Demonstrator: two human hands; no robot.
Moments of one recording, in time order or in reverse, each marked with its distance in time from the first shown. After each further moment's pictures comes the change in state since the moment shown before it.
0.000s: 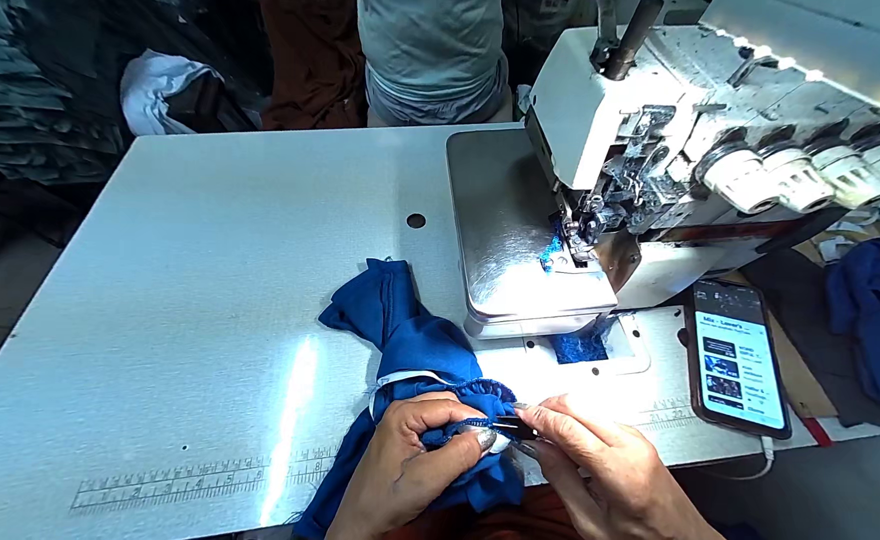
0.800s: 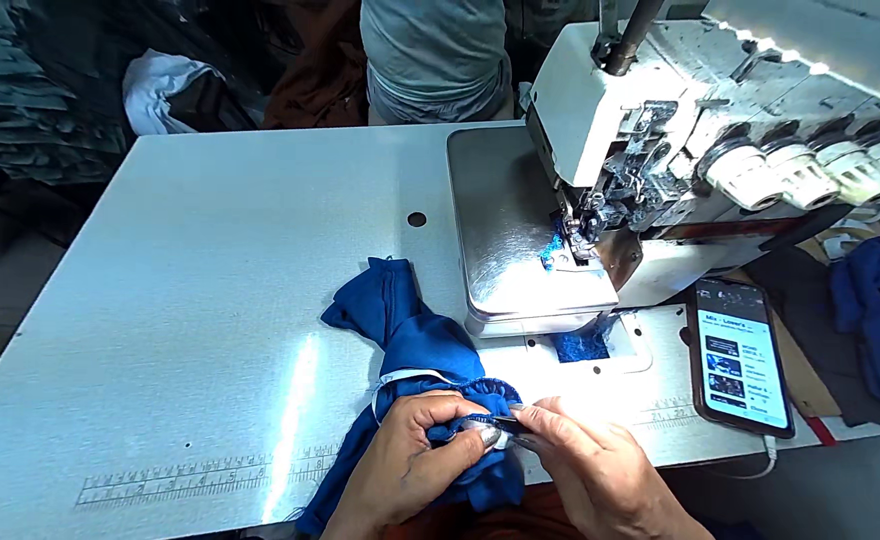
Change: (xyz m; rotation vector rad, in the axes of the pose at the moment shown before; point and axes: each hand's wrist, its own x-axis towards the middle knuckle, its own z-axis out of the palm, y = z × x) left_hand 0.003 0.002 -0.002 0.046 -0.070 -0.041; right_hand -0.002 0.002 0.008 -0.005 0.029 -0.038
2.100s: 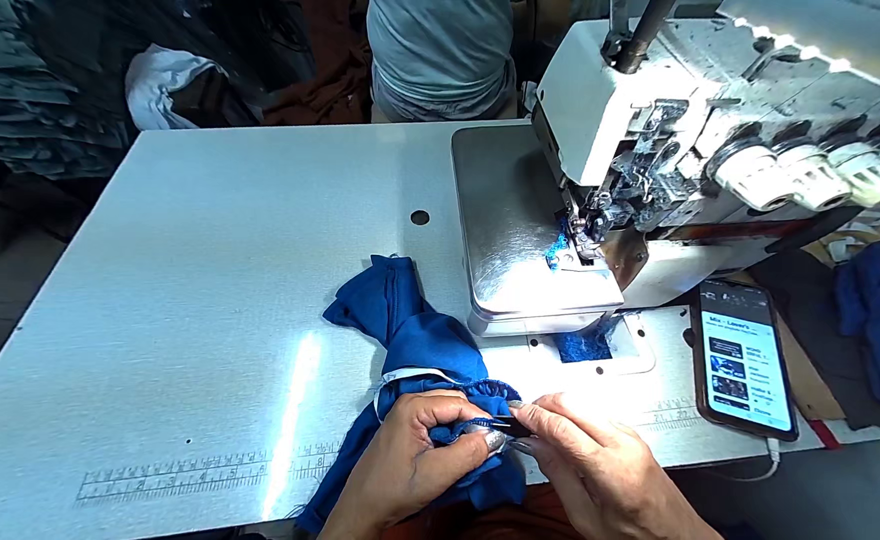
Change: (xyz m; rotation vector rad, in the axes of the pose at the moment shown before) left_hand 0.001 -0.001 -0.003 -0.006 -0.028 0.024; right_hand 0.005 -0.002 -0.004 -0.006 -0.036 0.002
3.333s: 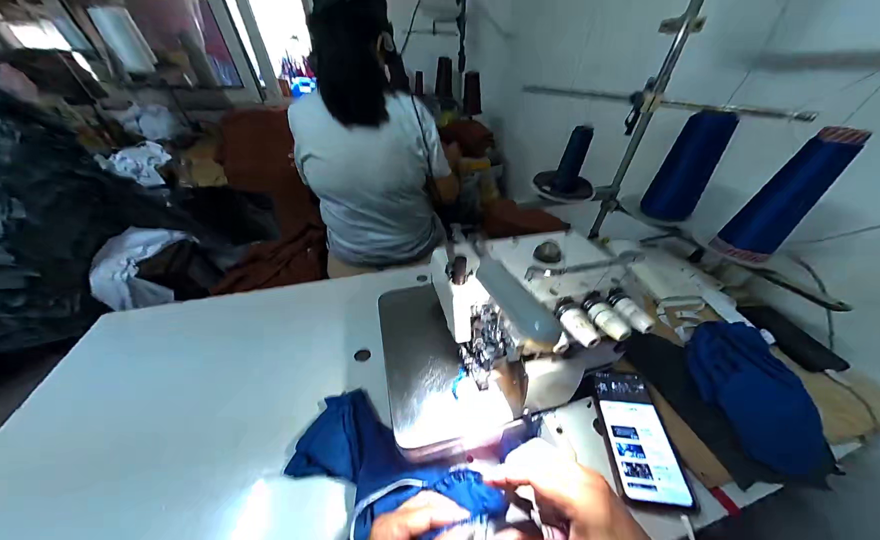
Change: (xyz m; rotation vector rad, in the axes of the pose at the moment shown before) left_hand 0.032 0.017 0.030 -0.092 0.002 0.001; right_hand 0.035 0.000 -0.067 0.255 0.061 0.273
